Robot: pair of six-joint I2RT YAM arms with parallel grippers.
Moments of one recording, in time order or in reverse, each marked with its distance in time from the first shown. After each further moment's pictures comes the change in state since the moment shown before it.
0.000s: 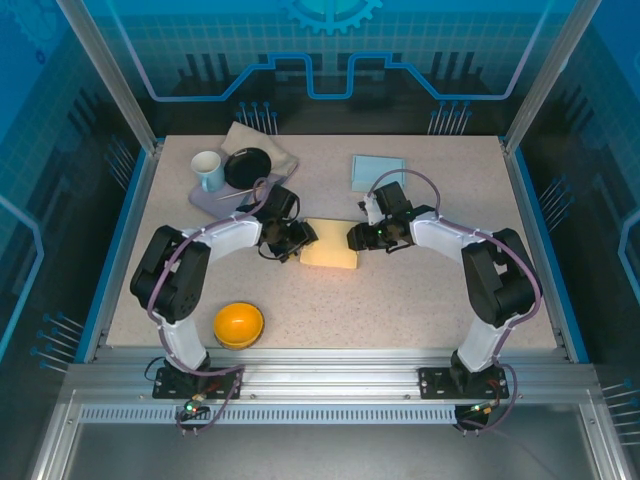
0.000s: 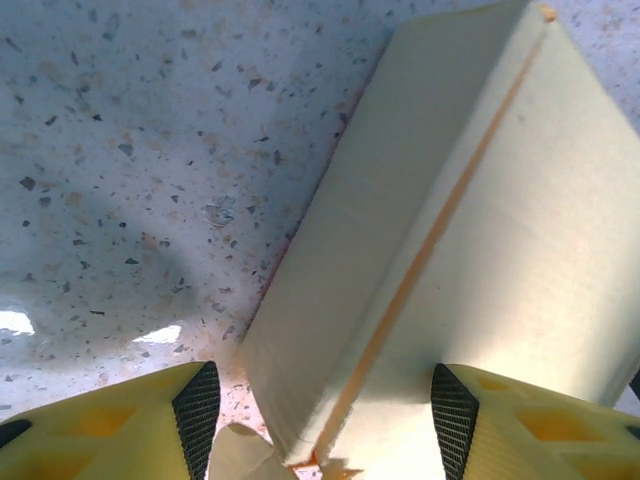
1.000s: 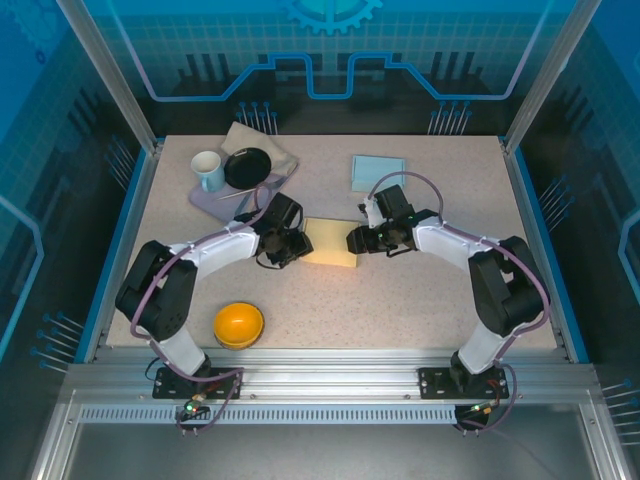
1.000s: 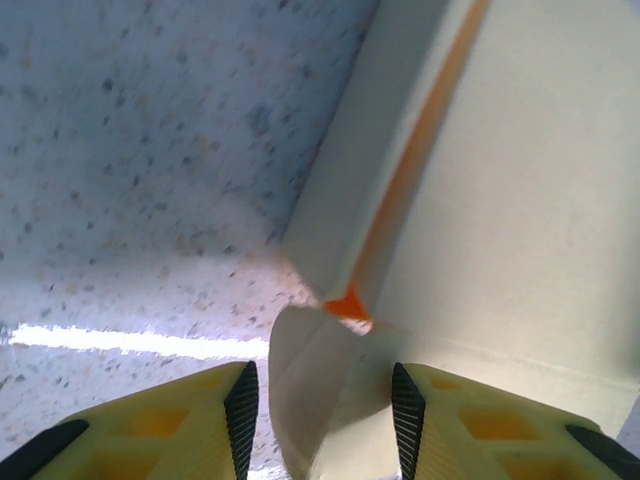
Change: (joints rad) left arm -0.066 -0.134 -0.059 -0.056 -0.118 0.050; right arm 0.020 -0.064 -0.044 0.007 0.000 0.015
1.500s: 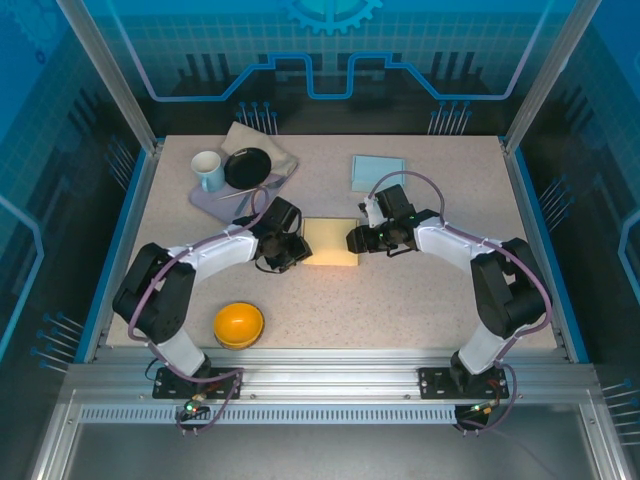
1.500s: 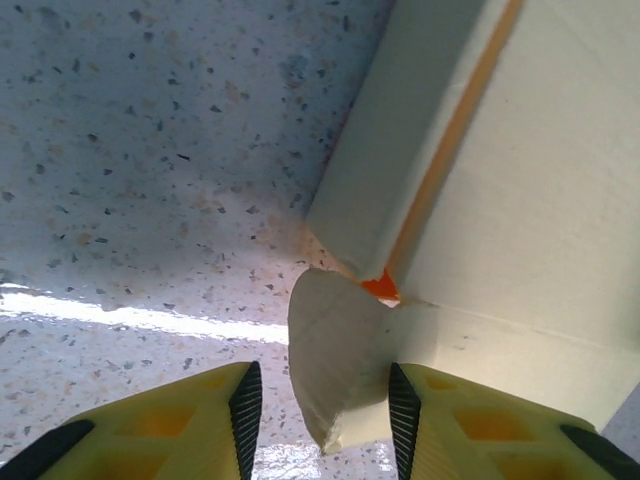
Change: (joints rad) left arm -0.010 -0.016 -0.050 -0.001 0.019 -0.076; right arm 0.000 -0.018 -0.006 0.001 -0.007 0.000
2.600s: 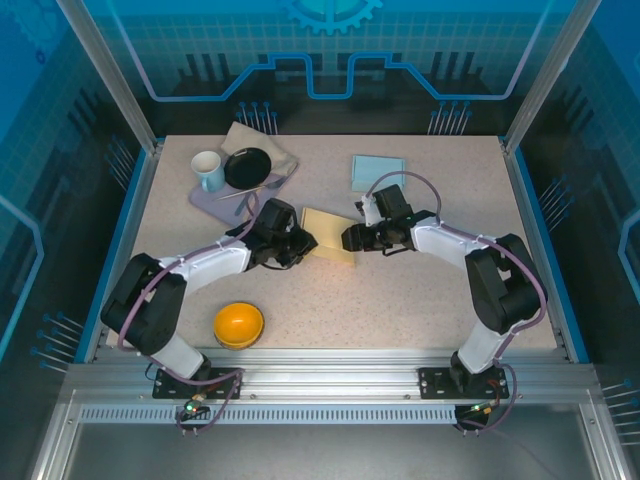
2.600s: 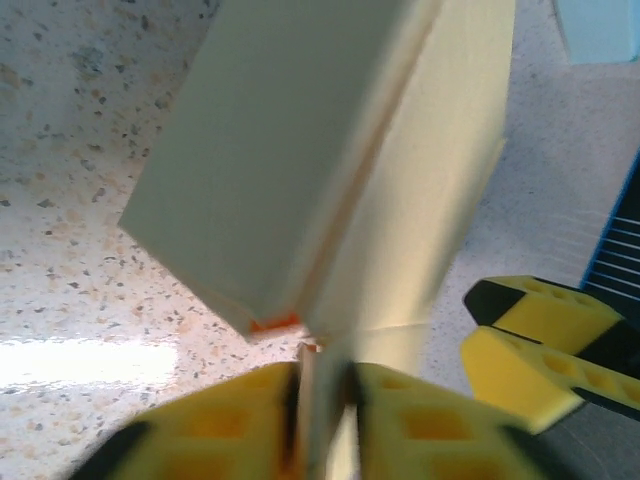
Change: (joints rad) left arm -0.006 -0.080 -0.106 0.299 0.106 -0.168; right arm 0.003 0.034 0.000 0.069 -0.064 0.046
